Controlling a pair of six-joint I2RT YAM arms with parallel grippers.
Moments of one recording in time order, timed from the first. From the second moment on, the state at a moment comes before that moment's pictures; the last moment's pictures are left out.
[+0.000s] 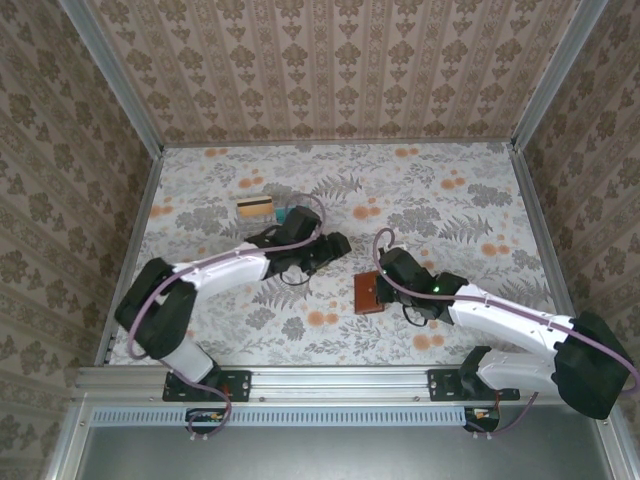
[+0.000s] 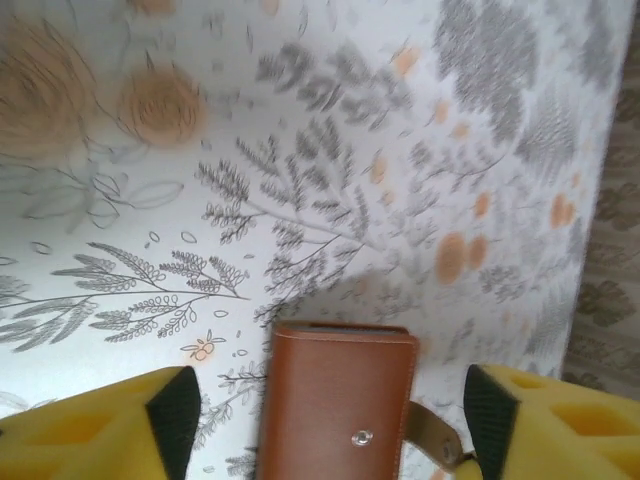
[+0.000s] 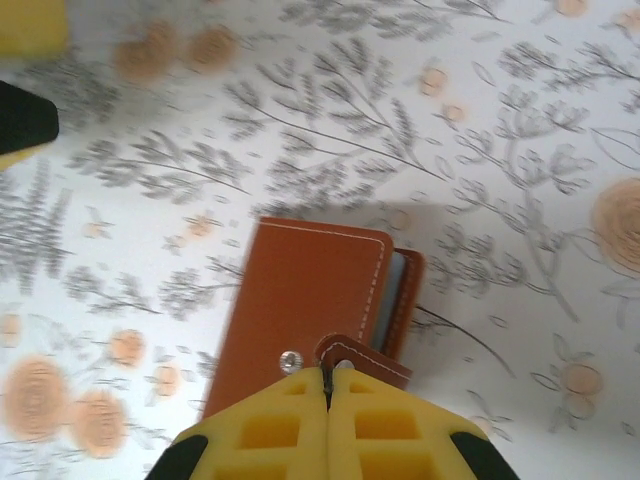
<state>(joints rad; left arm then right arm) -0.77 1.55 0.94 -0.18 0.24 -1.05 0.77 1.15 0.65 -0.39 0.19 0.58</state>
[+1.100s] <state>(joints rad) -0.72 1.32 0.83 -0.36 0.15 -0.87 0.71 1.26 0.67 -0.42 0.18 0.60</state>
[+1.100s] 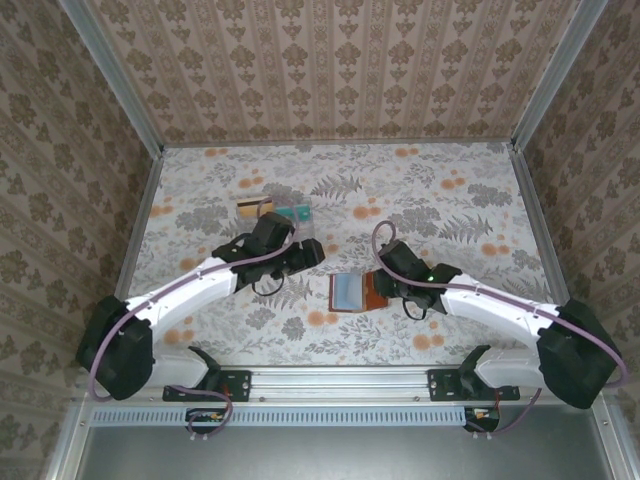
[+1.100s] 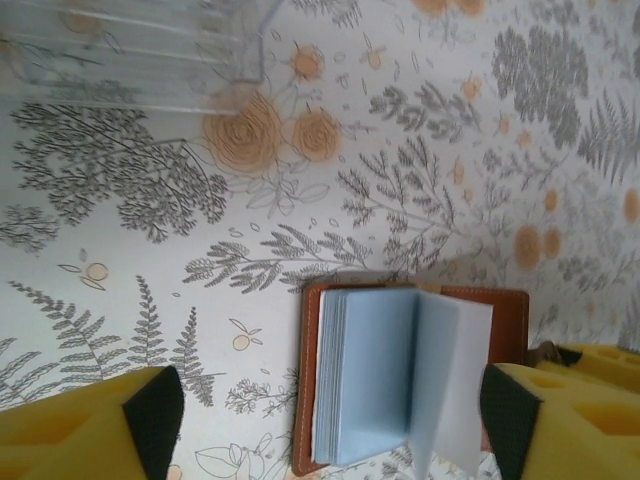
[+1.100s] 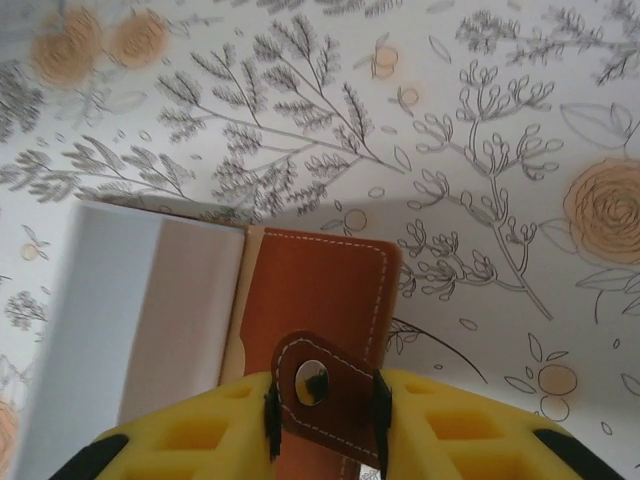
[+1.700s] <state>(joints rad) -0.80 1.54 0.83 -0.25 0.30 -0.83 0.71 1.37 0.59 -0.35 0.17 0.63</state>
